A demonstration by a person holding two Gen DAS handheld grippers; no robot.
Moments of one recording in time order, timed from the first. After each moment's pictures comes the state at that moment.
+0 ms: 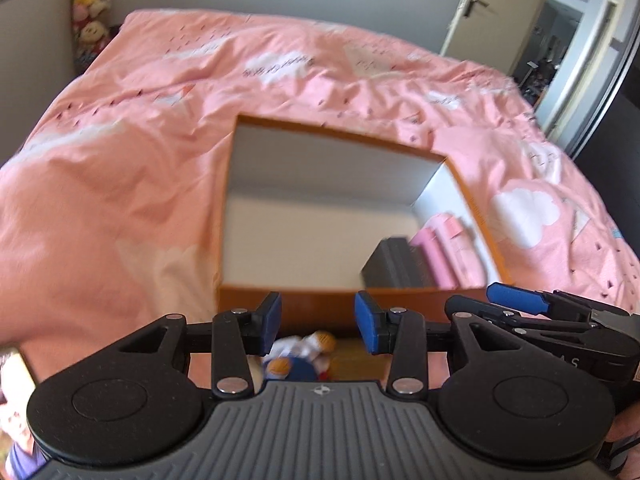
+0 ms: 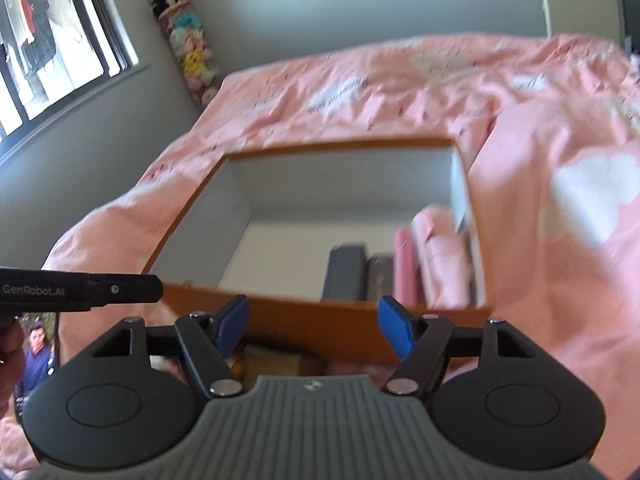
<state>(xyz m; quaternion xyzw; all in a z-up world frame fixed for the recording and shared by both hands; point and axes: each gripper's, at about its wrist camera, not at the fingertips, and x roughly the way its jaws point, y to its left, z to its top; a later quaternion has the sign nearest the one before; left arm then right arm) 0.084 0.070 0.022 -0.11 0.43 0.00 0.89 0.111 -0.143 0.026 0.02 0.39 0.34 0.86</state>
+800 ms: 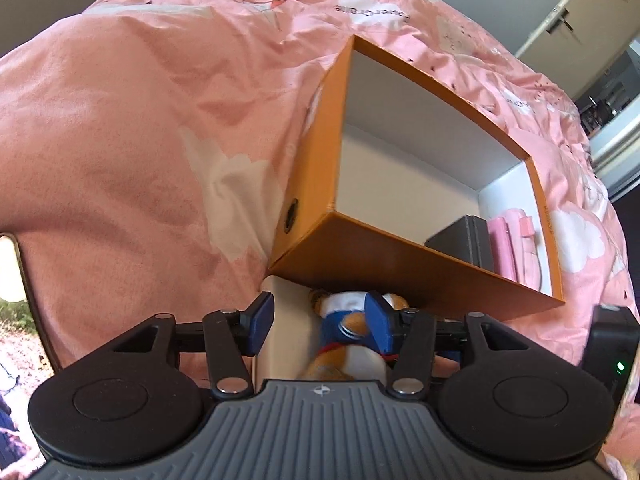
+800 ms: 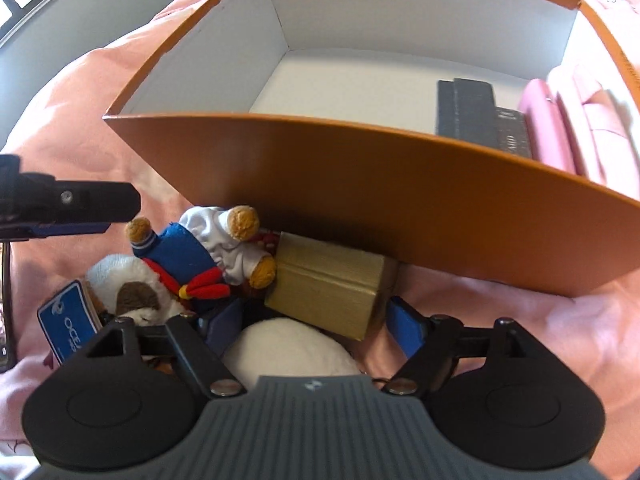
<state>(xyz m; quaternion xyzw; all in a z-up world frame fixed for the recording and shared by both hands) 0.080 0.127 -0.025 -0.22 0.49 0.04 0.84 0.113 -0.057 -0.062 -0.08 0.53 0.35 0.77</state>
